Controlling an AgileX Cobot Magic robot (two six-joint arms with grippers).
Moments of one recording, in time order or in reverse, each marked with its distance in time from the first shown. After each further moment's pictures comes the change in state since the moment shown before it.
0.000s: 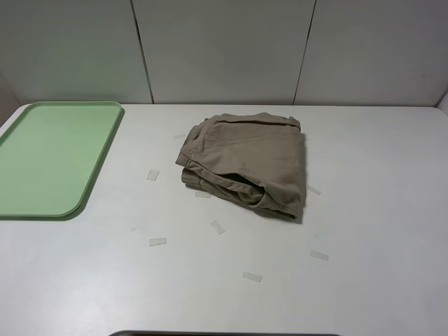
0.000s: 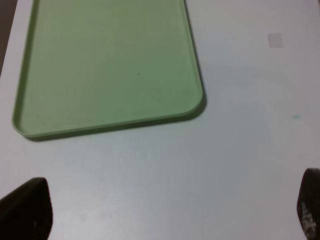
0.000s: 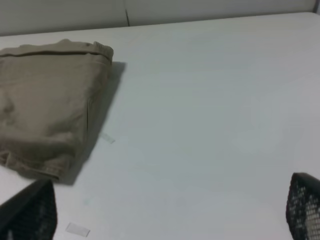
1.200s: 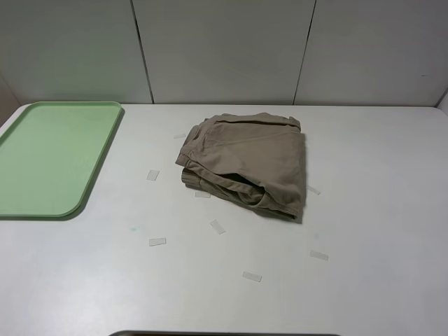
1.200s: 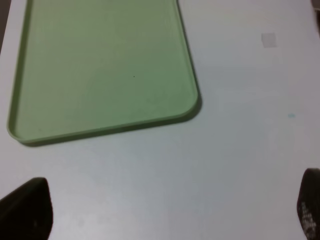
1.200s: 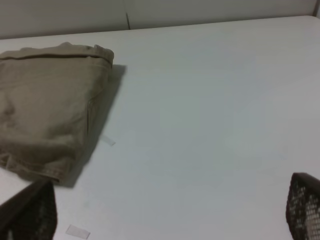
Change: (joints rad) left arm -0.029 0.000 0.000 0.006 -0.003 0.000; right arm 0.000 0.000 0.000 0.000 -0.006 0.000
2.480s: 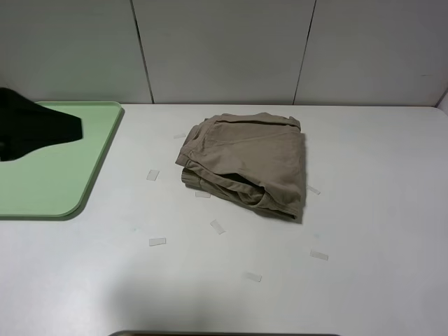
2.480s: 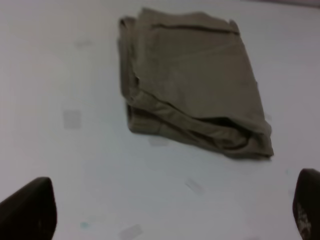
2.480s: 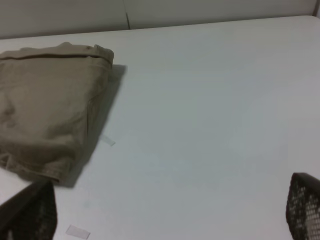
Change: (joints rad) left arm -0.001 0.848 -0.015 -0.937 -0.667 0.504; right arm 0.000 0.000 0.000 0.000 0.000 0.000
